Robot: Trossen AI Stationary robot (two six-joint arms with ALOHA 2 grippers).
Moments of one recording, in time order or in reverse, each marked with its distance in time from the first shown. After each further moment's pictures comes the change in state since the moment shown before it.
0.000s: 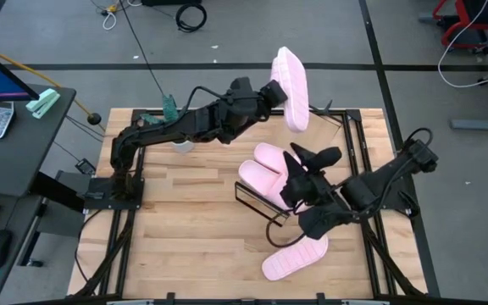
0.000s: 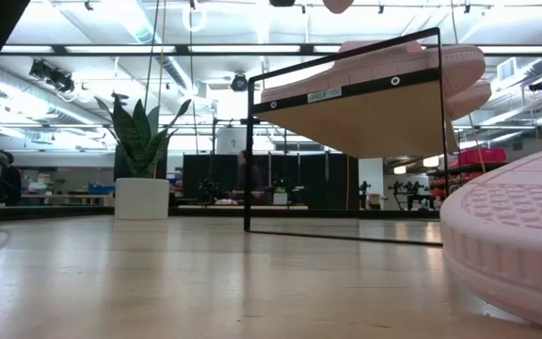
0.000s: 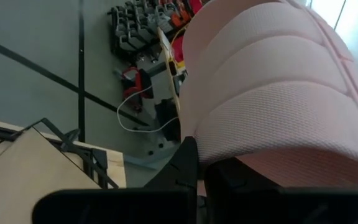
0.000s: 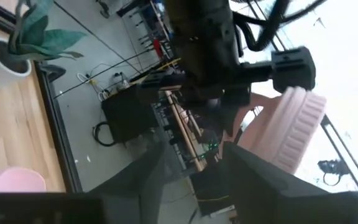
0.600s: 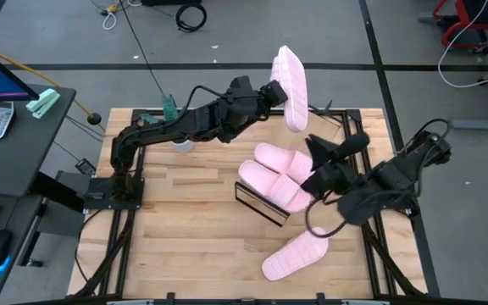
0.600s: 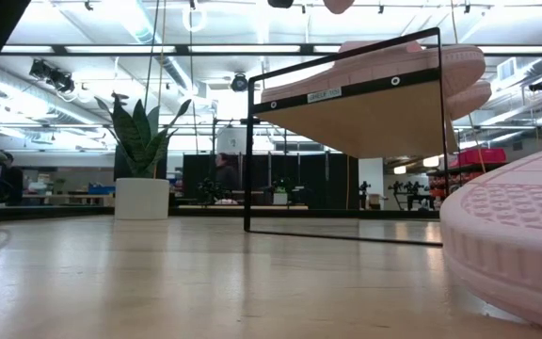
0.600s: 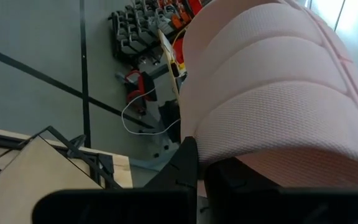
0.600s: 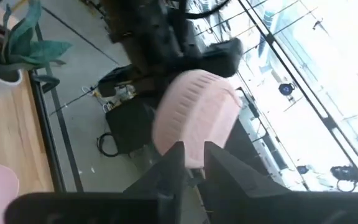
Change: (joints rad) left arm 0.007 0.000 0.000 -0.002 -0.001 0.048; right arm 0.062 -0.160 0.009 0.033 0.001 -0.156
